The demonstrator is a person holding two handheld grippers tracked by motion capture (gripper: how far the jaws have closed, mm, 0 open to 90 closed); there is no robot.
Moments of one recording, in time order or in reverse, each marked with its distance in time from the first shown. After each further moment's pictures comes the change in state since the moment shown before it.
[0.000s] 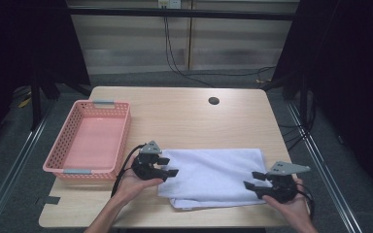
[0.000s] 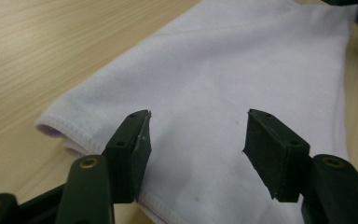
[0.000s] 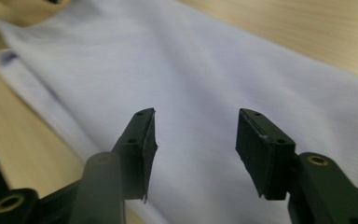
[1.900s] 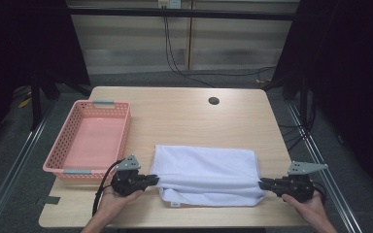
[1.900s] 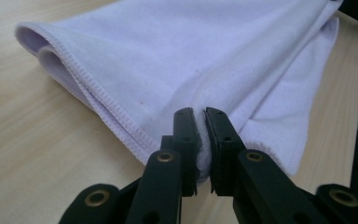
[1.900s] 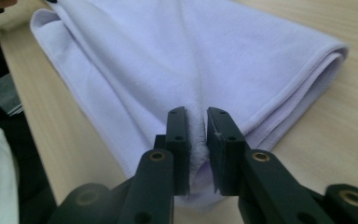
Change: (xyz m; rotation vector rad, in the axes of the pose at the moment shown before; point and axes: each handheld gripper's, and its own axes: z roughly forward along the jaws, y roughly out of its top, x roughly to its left) left arm -0.014 -0.057 -0.047 -0.037 0.002 -0.034; right arm -0.052 -0.029 -0.022 -0.012 0.168 0.034
